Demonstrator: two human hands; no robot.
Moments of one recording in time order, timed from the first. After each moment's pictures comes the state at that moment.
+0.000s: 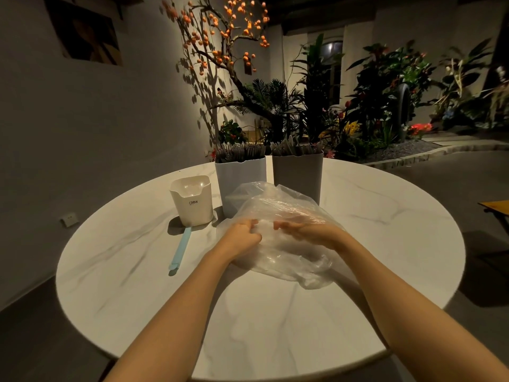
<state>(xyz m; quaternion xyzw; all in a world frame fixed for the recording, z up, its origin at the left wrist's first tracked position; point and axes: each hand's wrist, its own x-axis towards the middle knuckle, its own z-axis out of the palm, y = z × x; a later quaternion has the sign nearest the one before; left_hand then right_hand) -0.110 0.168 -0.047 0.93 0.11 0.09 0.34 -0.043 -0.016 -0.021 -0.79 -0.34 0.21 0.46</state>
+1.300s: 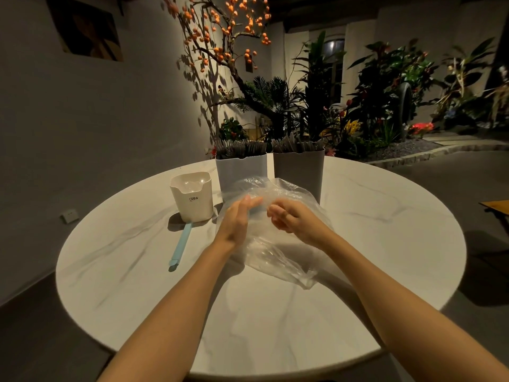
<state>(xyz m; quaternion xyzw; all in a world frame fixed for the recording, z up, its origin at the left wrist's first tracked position) -0.109 0.164 -0.041 0.81 0.01 0.28 0.52 -0.051 0.007 -0.026 -0.72 -0.47 0.04 0.51</state>
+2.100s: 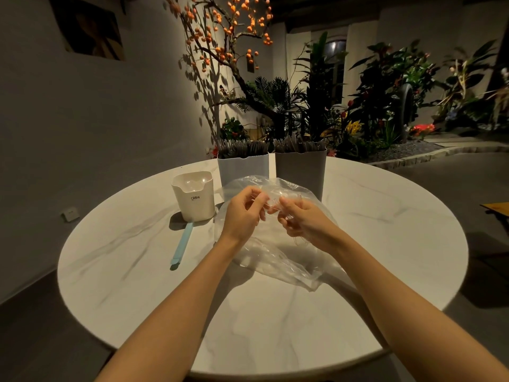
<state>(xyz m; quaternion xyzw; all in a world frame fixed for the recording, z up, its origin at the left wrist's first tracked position) -0.120 0.144 -0.023 0.77 -0.04 0.35 0.54 -0.058 -0.001 -0.019 -0.67 -0.35 0.17 0.64</state>
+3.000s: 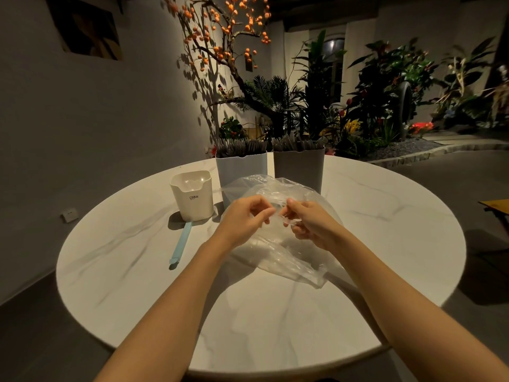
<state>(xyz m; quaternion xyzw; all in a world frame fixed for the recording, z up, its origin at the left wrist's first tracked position) -0.123 0.155 -0.021 0.89 -0.07 0.27 0.36 -0.051 -0.004 -0.021 -0.70 -0.23 0.19 0.64</state>
